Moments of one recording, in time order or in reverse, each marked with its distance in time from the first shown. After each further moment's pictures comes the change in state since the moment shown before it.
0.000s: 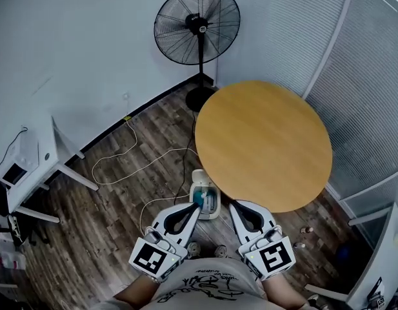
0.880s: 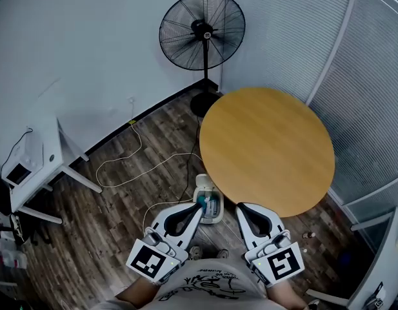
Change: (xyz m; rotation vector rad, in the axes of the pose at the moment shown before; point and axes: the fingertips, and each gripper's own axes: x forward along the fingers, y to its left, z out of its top) left arm -0.005 0.000 0.037 0.011 -0.026 -0.007; right arm -0.008 0.002 0.039 -0.014 -0.046 -0.005
